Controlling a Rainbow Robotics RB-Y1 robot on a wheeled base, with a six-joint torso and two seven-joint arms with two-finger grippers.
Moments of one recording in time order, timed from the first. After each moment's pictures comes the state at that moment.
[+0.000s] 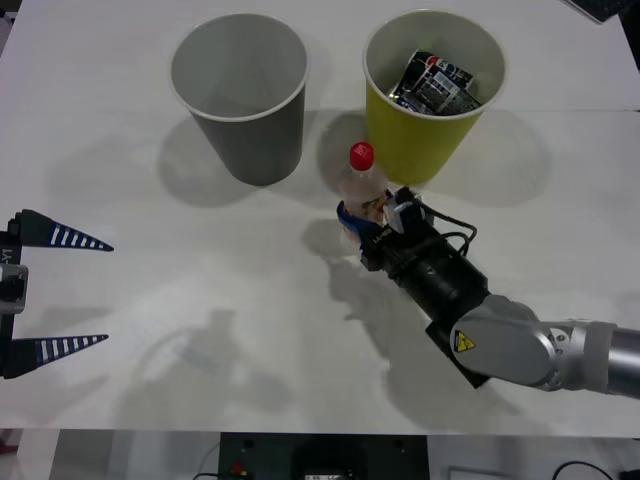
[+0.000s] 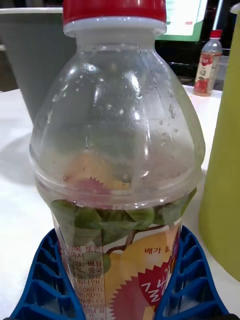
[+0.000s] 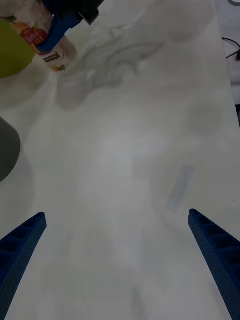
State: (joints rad) right arm -0.66 -0.77 1.30 -1.49 1.55 0.62 -0.81; left arm 0.26 1.13 0.26 -2.01 -1.31 -1.13 -0.09
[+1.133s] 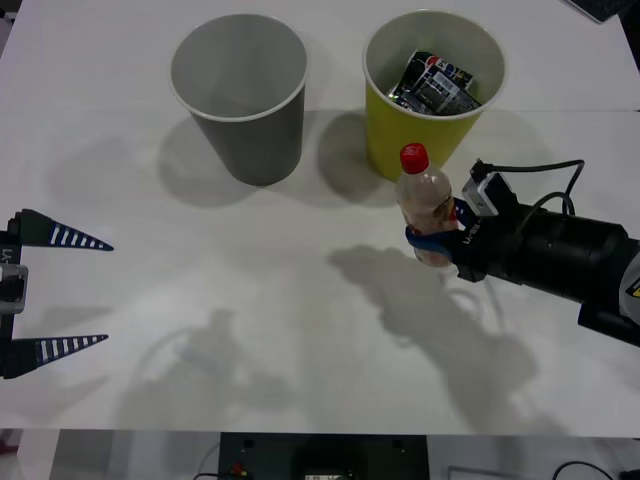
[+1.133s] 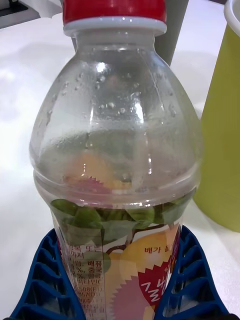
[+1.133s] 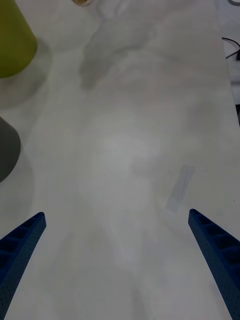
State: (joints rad) right arm -0.21 -1.04 0.46 -1.95 1.71 -0.42 -0.87; left arm 0.26 1.13 0.26 -2.01 -1.31 -1.13 -0.09
